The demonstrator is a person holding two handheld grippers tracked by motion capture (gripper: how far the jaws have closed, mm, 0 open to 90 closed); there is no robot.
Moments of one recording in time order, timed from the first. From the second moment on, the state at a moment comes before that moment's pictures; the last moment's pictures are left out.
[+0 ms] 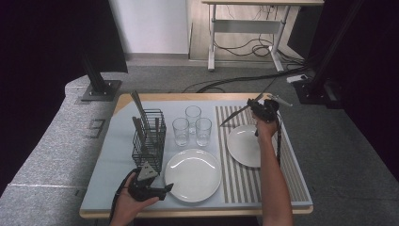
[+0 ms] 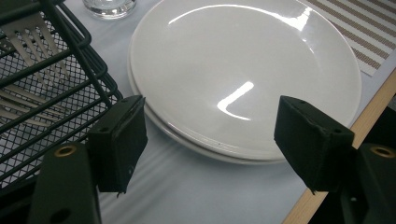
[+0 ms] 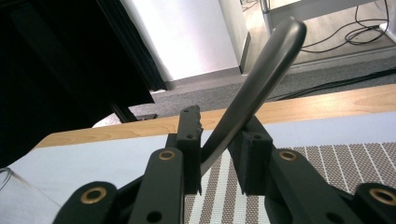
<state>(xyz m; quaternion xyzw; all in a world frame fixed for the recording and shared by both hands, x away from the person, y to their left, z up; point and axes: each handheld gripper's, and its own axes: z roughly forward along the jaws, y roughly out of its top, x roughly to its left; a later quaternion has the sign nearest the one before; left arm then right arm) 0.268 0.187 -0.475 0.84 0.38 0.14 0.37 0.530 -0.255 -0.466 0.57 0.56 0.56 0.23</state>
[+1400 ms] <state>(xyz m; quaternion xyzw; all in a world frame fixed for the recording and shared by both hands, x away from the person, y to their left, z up) 0.269 0.186 -0.476 0.84 0.38 0.13 0.37 0.532 -0.278 -0.493 0.61 0.54 0.54 0.22</state>
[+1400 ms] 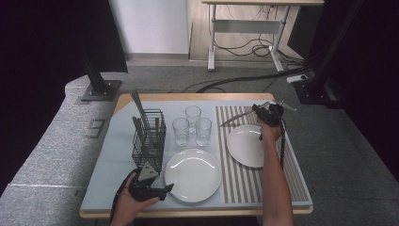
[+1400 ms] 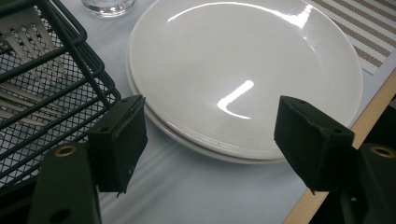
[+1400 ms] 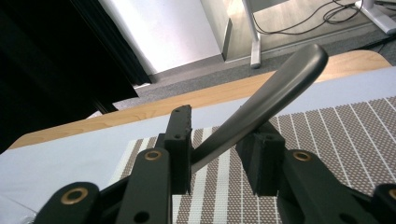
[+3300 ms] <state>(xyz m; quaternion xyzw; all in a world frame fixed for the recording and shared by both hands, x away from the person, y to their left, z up) 0.269 0.183 -0.480 0.84 0.37 0.13 0.36 0.534 -0.292 -0.520 0.66 0.53 0.49 0.20</state>
